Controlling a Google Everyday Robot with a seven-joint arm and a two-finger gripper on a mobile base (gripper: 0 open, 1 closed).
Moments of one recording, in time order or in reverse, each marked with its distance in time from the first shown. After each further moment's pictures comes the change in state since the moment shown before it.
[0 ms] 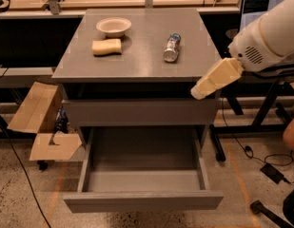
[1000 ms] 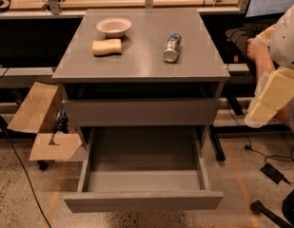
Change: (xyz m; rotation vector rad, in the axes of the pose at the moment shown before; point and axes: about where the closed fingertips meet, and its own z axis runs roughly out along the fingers) arm 0.044 0.035 -0.086 0.007 0.286 -0.375
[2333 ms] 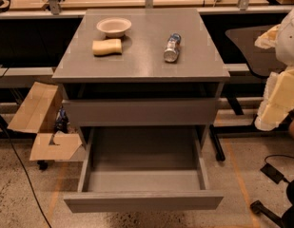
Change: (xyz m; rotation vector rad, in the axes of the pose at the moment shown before) arm 0.007 0.004 -0.006 -0.038 0.028 -0.052
